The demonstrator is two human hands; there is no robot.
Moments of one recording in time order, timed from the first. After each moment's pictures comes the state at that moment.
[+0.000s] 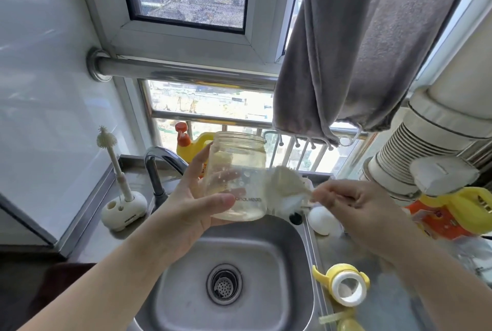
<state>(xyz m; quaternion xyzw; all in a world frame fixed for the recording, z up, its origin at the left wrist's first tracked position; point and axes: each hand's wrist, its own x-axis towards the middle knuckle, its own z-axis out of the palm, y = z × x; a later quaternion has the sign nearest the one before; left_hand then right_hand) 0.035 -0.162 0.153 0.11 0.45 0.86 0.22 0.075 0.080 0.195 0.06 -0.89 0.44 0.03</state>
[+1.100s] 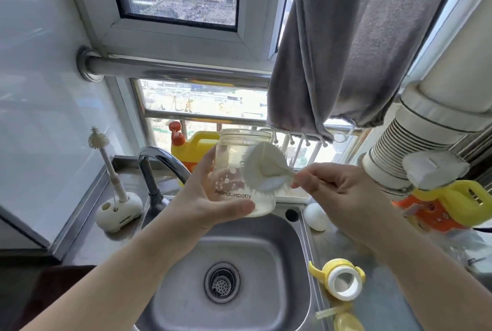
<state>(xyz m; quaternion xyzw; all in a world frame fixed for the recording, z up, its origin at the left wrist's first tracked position) 0.035 -0.149 0.155 0.14 0.56 0.80 0.18 0.074 0.065 0.206 0.08 -0.87 0.49 0.04</state>
